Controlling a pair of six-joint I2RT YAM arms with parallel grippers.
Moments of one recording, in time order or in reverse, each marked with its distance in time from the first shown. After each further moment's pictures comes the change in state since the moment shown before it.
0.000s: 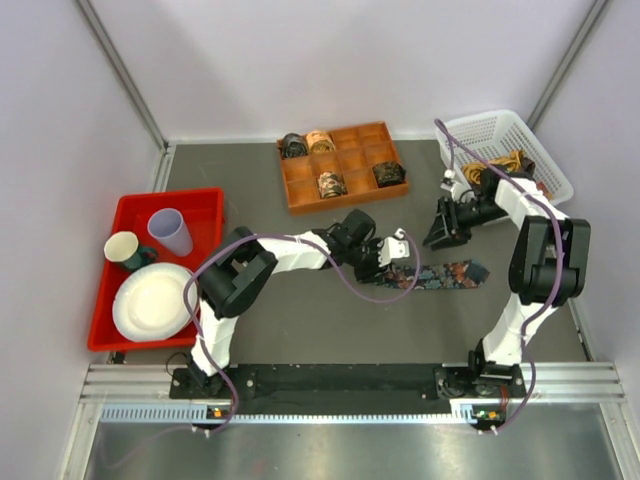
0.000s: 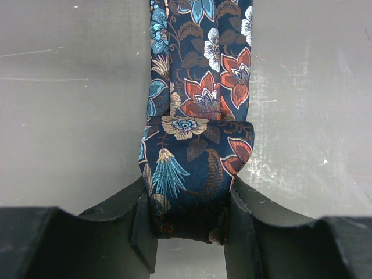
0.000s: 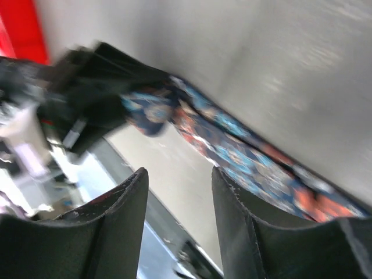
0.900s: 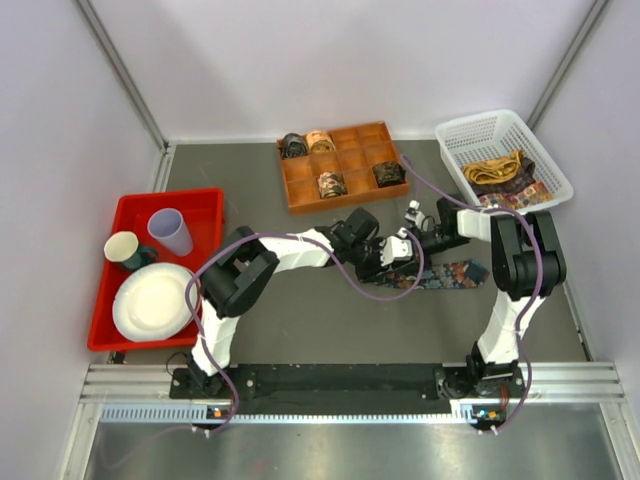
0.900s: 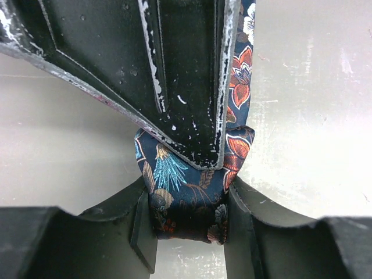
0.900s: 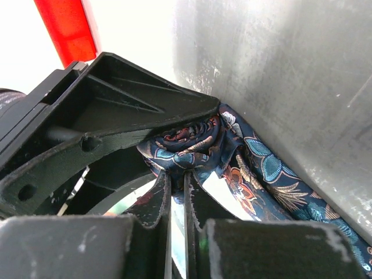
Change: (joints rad) left arm -0.010 0.023 0.060 -0.096 -0.024 -0.008; right arm 0.218 0.059 -0.322 0.500 -0.202 0.398
